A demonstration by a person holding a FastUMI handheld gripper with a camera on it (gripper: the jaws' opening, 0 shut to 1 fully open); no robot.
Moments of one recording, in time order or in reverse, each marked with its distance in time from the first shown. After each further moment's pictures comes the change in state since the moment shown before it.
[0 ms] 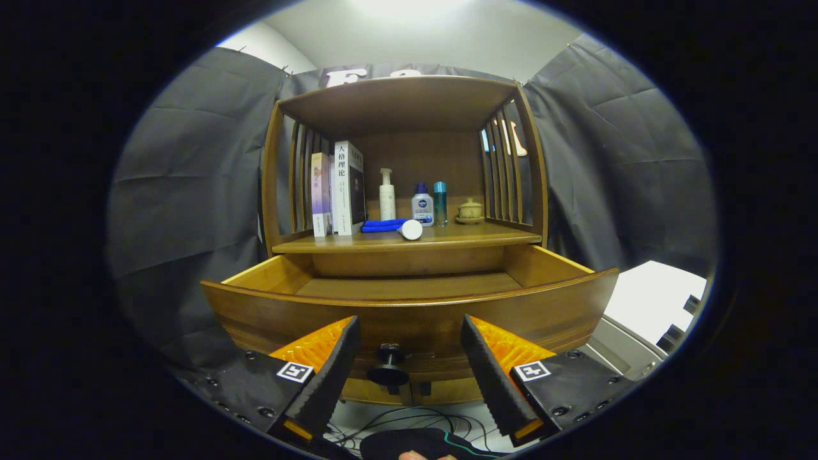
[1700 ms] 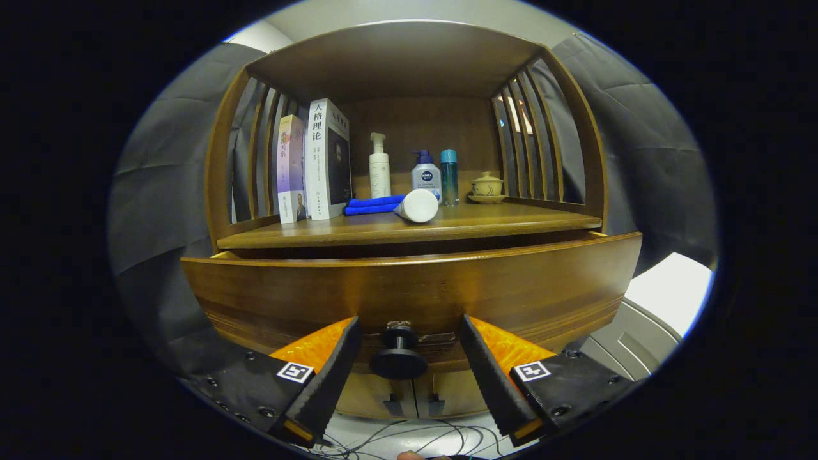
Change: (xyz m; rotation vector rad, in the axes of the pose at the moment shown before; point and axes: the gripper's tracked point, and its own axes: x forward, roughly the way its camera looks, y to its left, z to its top) arm 0.154 0.003 -0.015 0.021 0.066 -0.011
